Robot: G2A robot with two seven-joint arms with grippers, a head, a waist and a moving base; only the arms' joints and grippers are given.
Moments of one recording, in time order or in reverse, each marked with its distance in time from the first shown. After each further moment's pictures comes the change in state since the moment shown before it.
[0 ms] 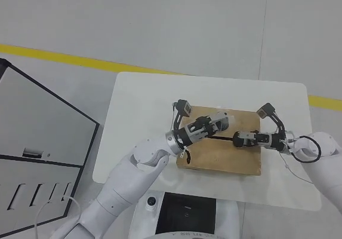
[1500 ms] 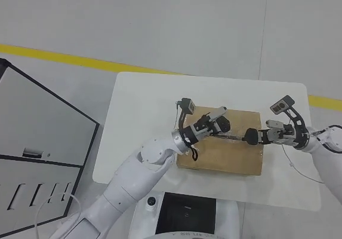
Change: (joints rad) left arm -0.029 -0.026 0.010 0.071 0.074 -0.083 0.056; right arm -0.016 0.004 0.157 0.036 0.297 0.224 0.246
